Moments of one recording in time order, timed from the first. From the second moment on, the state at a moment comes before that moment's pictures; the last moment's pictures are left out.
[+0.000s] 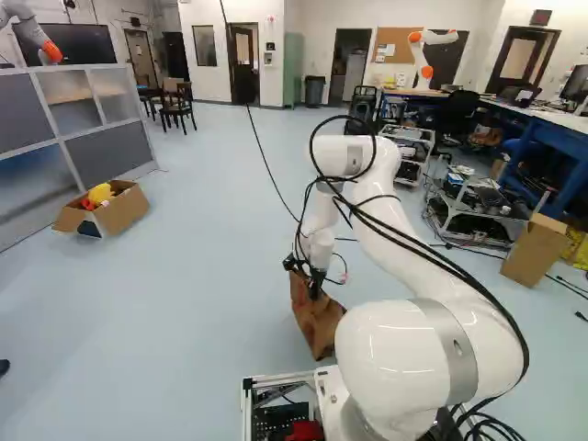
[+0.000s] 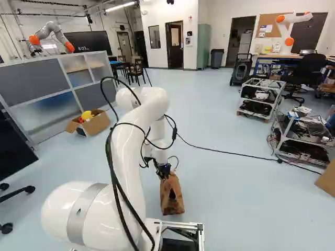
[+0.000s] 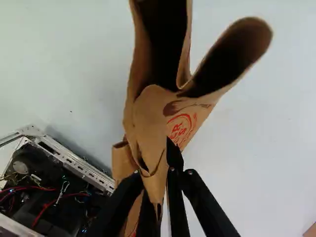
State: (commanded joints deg) arm -1.9 -69.5 -64.7 2.7 7.6 -48.4
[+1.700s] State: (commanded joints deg) arm 0.2 -46.0 -38.2 2.7 14.2 -48.4
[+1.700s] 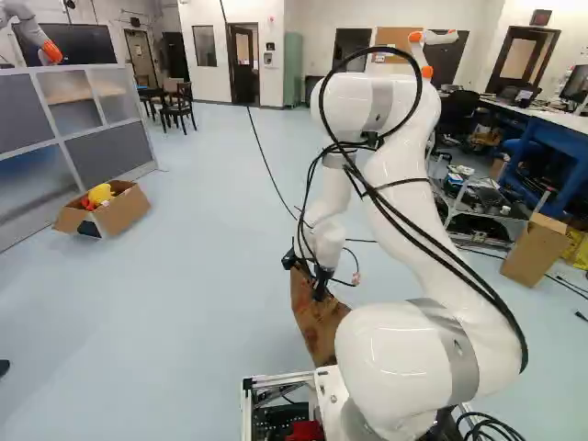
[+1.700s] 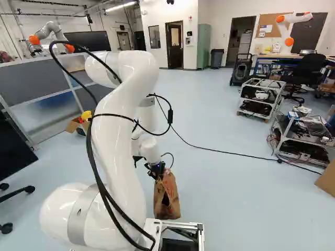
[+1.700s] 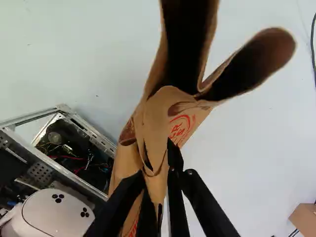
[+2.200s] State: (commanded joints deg) arm 0.4 -38.1 -30.7 2.7 14.2 -48.4
